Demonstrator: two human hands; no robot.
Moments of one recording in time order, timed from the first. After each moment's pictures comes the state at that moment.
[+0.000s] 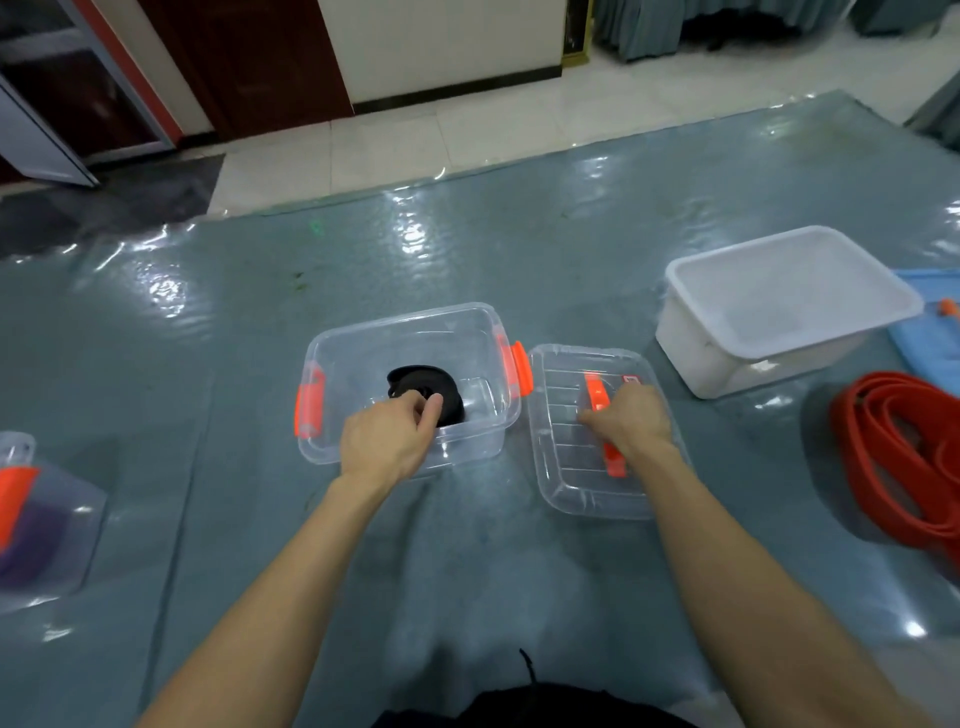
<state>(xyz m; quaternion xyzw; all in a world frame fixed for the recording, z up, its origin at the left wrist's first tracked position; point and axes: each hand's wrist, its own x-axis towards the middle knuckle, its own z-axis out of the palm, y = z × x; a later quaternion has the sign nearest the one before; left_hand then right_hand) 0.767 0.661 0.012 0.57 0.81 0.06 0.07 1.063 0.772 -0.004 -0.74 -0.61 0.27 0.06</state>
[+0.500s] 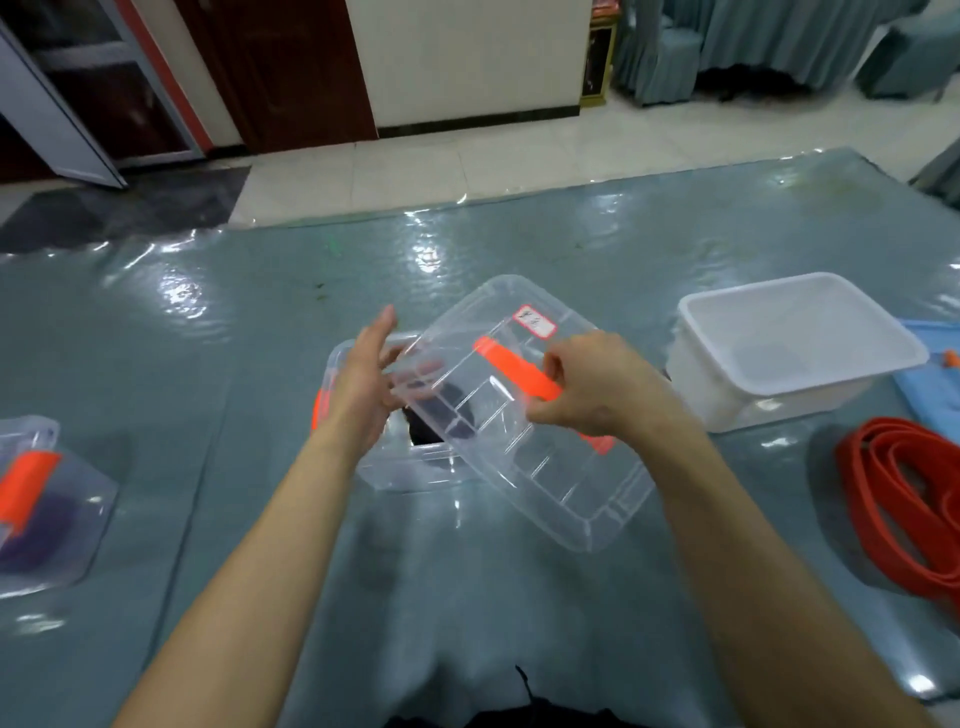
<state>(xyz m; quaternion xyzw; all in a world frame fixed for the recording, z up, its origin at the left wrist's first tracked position) 0.745 0.682 0.096 0.21 0.56 0.61 0.53 1.010 0.745 0.150 -0.47 -0.88 0.11 0.04</state>
